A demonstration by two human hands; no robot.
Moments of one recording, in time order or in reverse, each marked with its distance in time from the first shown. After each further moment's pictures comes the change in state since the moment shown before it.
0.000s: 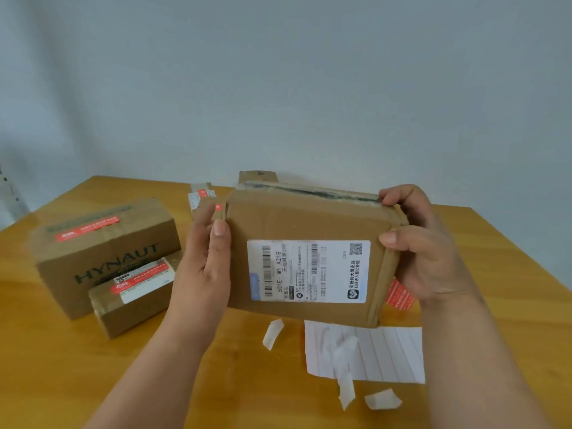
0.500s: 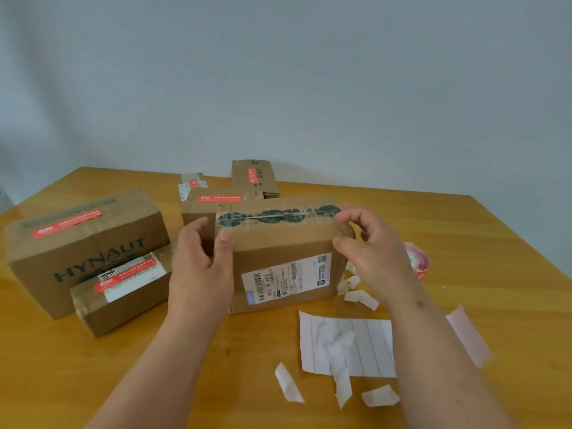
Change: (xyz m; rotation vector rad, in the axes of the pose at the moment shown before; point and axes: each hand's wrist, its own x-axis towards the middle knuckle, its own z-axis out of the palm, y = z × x) left_hand 0.020 -0.026 0.017 0.238 0.157 -0.066; right_hand 0.008 0.051 0.002 -0.781 0.177 0.101
